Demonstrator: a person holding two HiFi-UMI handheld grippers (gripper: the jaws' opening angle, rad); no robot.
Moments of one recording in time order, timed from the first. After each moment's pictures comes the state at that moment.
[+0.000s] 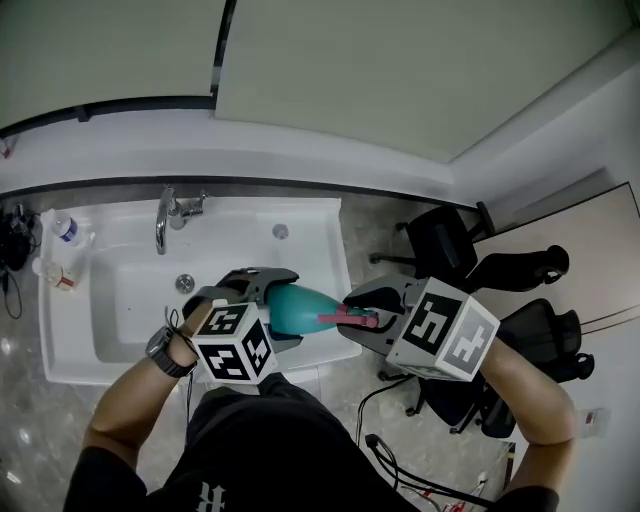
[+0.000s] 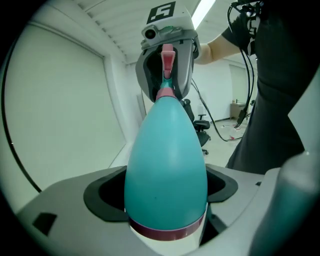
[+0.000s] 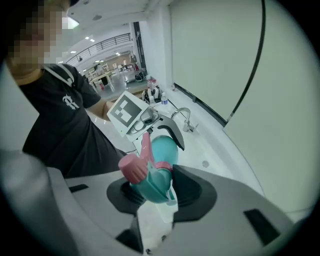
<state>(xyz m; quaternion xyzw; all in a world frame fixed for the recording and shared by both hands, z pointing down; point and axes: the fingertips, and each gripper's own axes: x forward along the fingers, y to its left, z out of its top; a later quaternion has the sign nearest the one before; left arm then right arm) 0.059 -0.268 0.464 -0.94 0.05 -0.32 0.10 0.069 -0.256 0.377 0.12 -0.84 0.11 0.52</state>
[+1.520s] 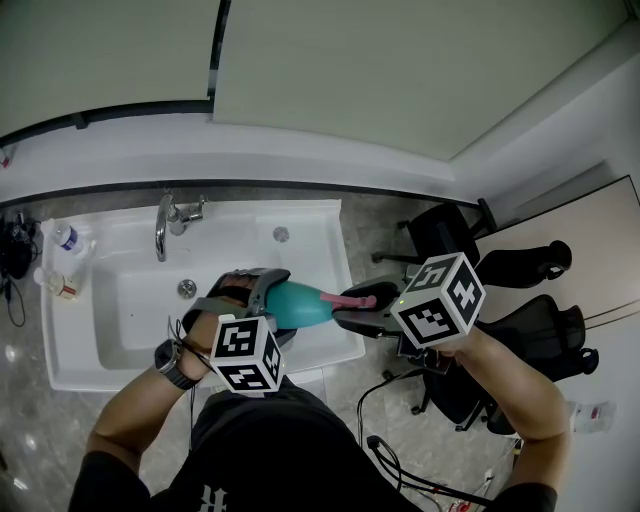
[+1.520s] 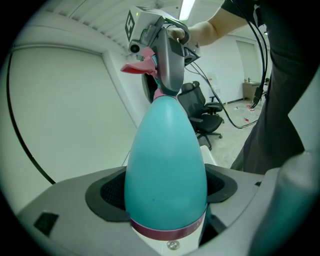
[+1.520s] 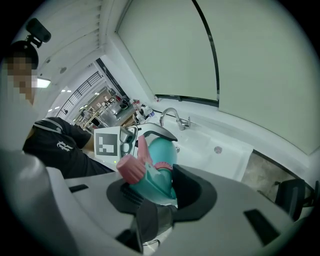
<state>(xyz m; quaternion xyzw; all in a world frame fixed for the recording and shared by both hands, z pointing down) 0.051 -0.291 0.485 -0.90 0.13 -0.39 0.15 0.079 -0.281 0.404 0.18 -0.83 0.33 0.41</state>
